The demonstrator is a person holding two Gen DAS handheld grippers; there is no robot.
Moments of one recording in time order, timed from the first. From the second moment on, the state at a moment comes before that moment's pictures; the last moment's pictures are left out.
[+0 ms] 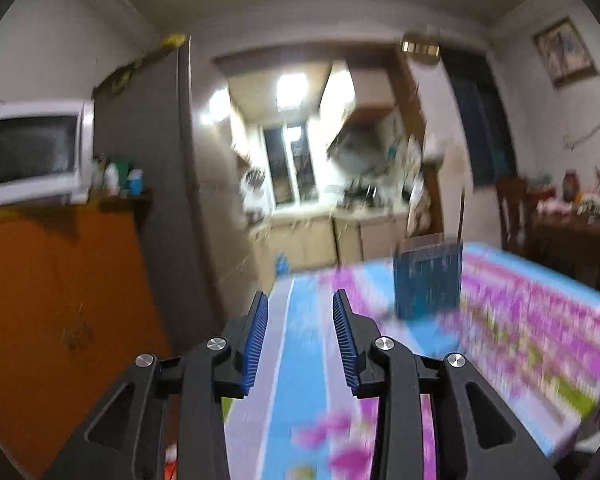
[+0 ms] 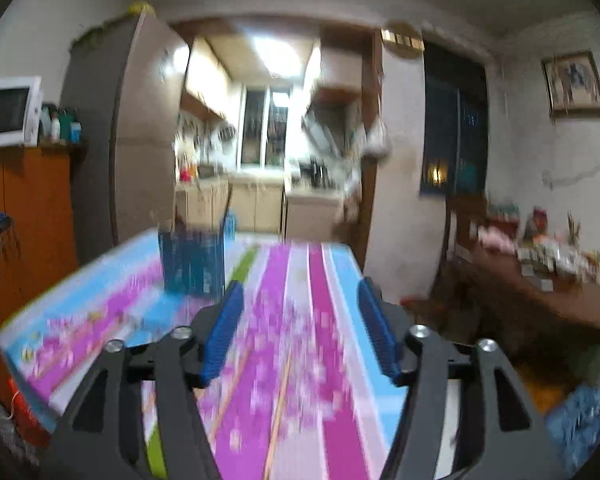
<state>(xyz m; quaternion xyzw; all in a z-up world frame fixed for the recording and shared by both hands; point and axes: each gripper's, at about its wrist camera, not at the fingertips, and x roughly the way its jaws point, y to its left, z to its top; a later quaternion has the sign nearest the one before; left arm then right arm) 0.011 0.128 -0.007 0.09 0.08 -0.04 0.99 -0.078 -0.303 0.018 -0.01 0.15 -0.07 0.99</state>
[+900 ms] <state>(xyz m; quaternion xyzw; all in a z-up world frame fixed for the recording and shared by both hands) -0.031 0.037 -0.139 0.13 0.24 -0.13 0.95 -0.094 -0.216 -0.118 -0.07 0.26 -0.05 0.96</state>
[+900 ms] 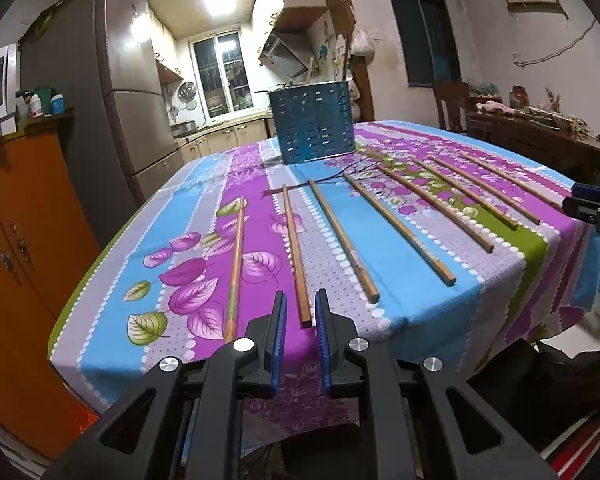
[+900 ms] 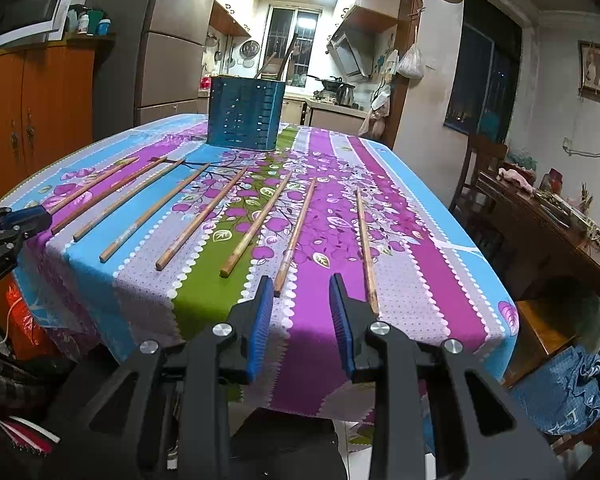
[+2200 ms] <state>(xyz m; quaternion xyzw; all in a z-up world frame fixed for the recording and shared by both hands) -0.029 0.037 -0.159 0.09 0.20 -0.12 0.97 -0.051 -0.176 -0.145 -0.05 0.25 -0.05 0.97</state>
